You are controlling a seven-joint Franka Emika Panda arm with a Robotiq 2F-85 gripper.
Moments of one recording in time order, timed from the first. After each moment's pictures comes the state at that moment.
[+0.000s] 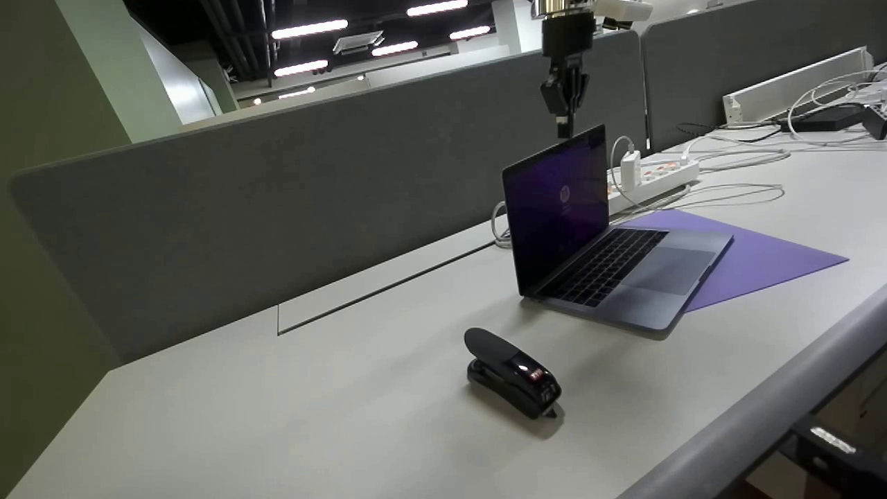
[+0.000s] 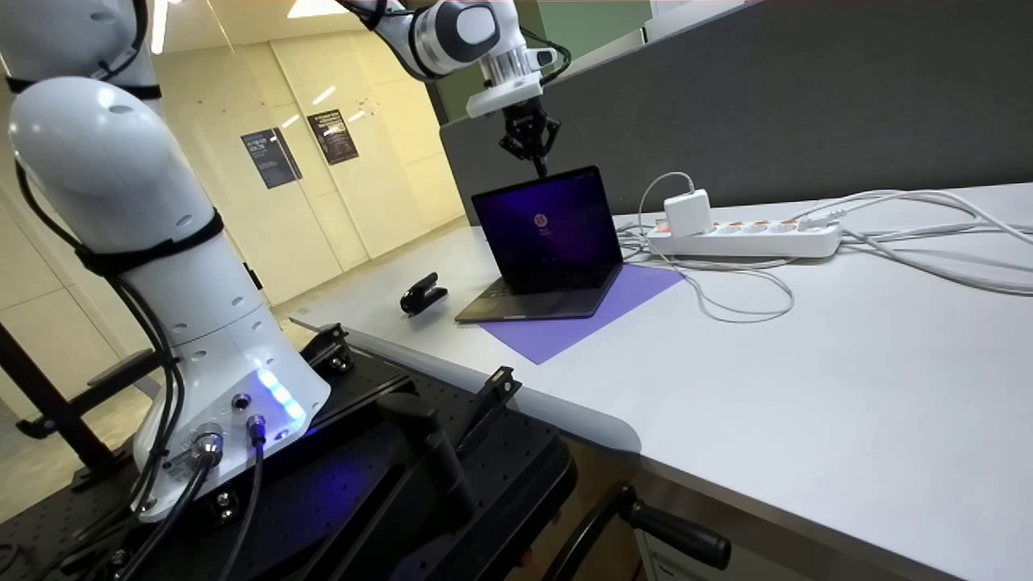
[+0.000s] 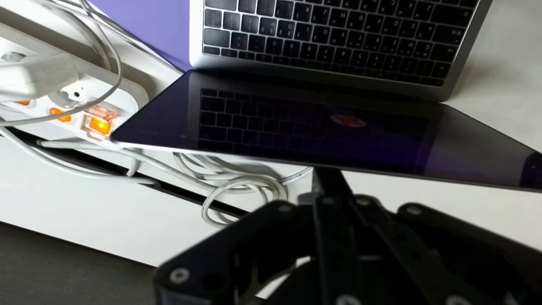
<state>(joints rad) -0.09 0.25 0.06 -2.13 0.12 2.54 -0.54</state>
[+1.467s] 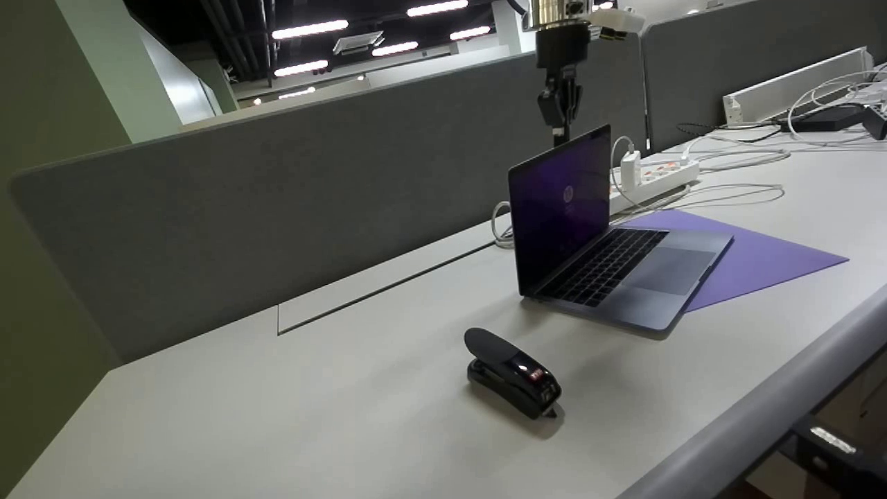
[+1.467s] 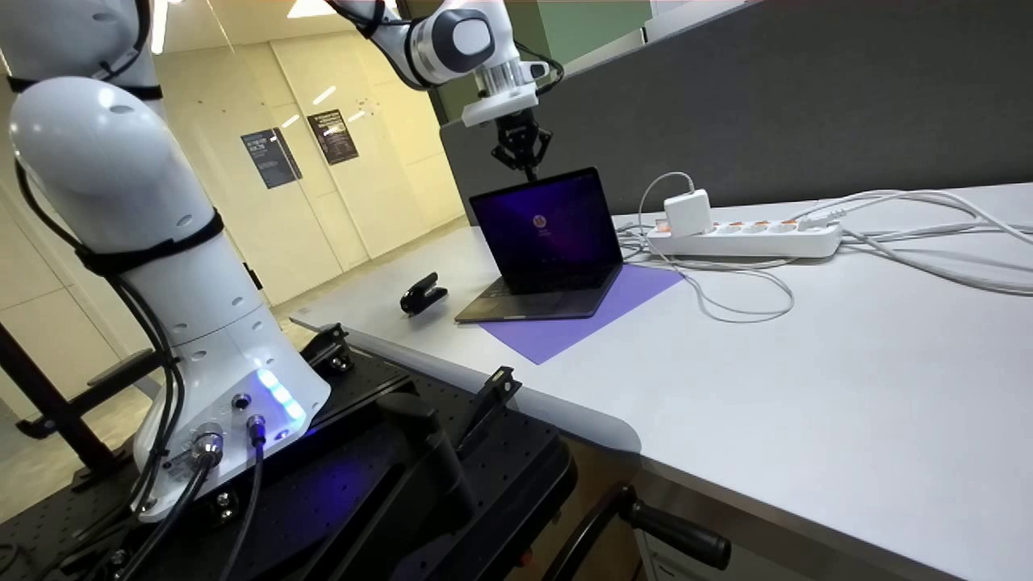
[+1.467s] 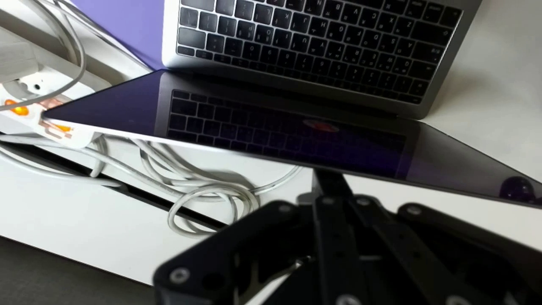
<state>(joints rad) -0.08 0.26 0.09 -2.15 0.12 2.54 -0.58</state>
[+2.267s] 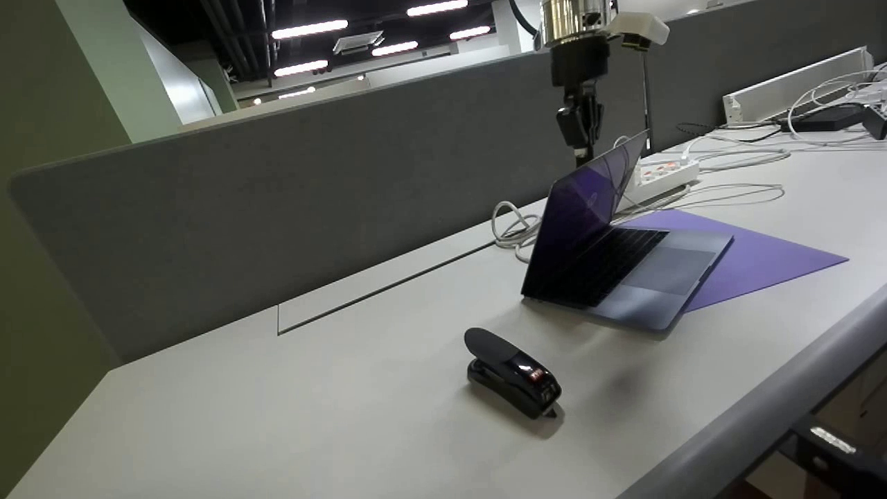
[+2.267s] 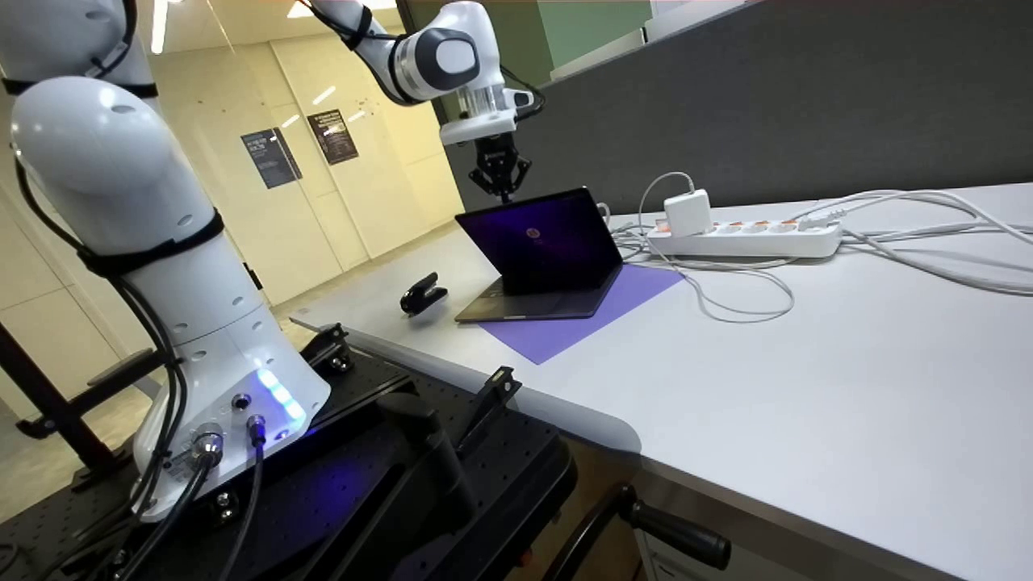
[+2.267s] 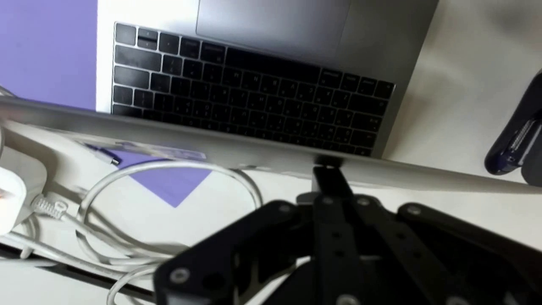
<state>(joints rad) -0.07 0.22 0.11 -2.28 0.14 2.49 -0.56</state>
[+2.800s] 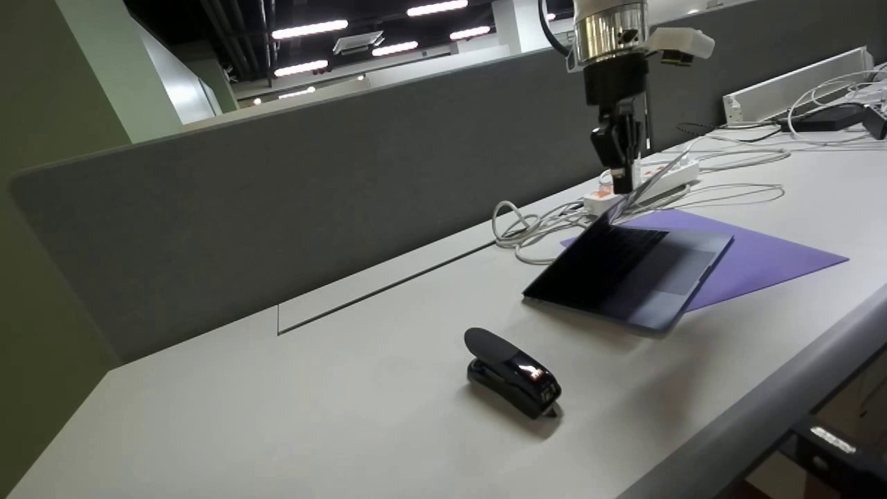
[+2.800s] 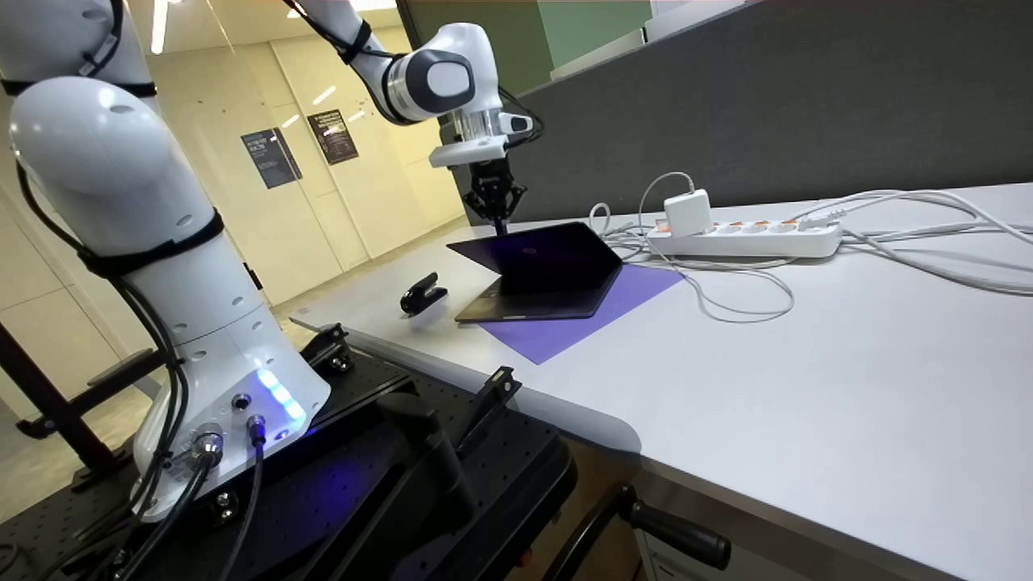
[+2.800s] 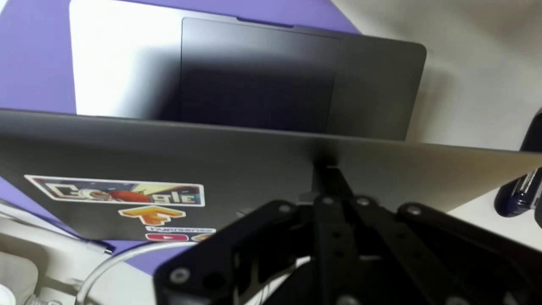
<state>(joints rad) -0.08 0.20 0.09 -2.41 0.17 2.55 -0.53</state>
